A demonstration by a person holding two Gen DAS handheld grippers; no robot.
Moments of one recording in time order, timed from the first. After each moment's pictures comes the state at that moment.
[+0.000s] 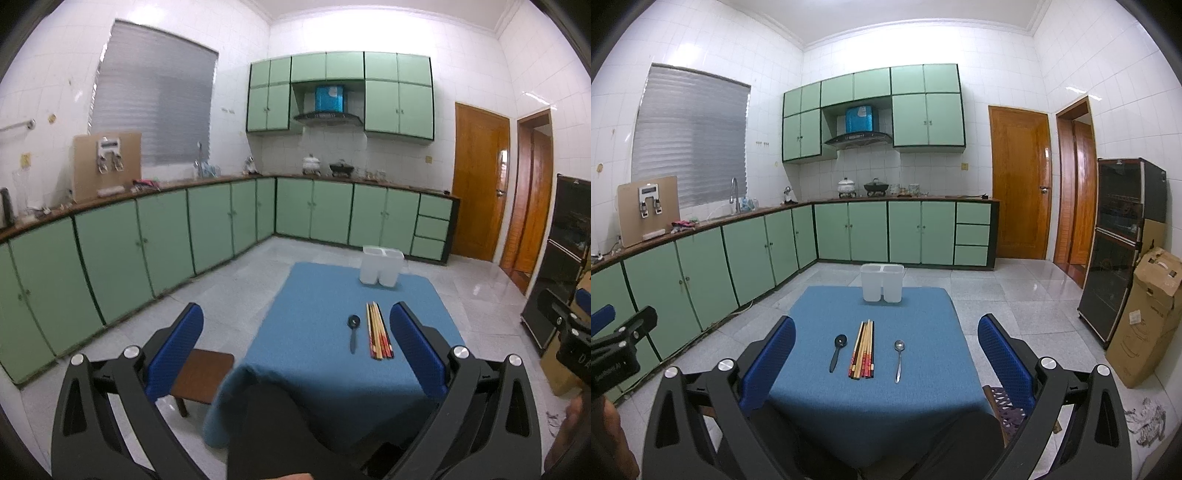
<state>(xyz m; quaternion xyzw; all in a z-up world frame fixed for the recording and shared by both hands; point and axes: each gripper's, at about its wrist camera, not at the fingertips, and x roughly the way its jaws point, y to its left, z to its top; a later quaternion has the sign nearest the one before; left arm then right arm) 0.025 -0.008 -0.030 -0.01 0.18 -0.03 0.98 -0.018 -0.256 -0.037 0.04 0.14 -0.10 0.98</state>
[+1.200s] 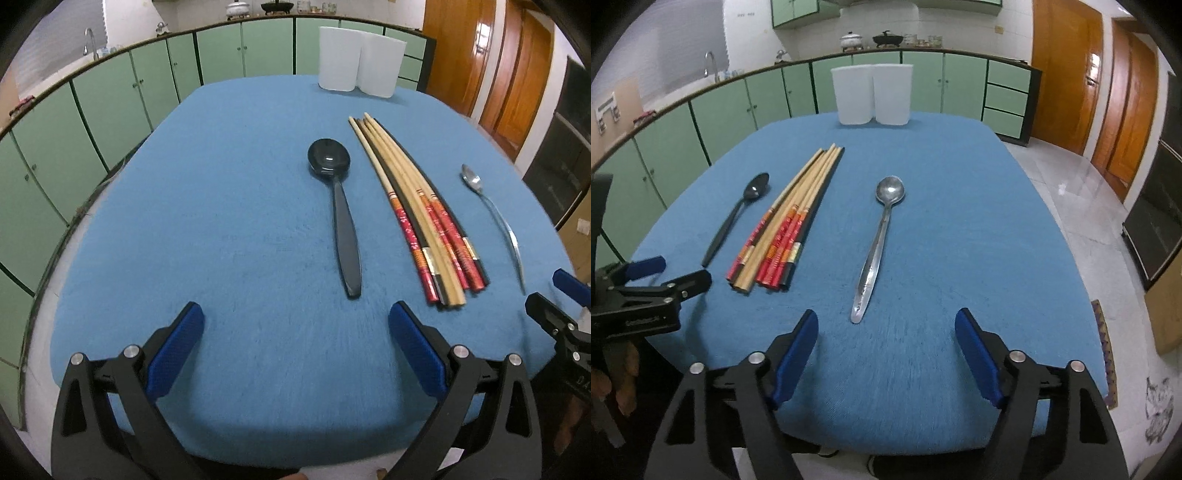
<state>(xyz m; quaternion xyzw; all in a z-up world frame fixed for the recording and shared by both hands) 0.341 -0.120 -0.305 0.07 0.44 -0.13 0.88 0.254 -0.343 -0.305 0.05 0.41 -0.06 0.91</state>
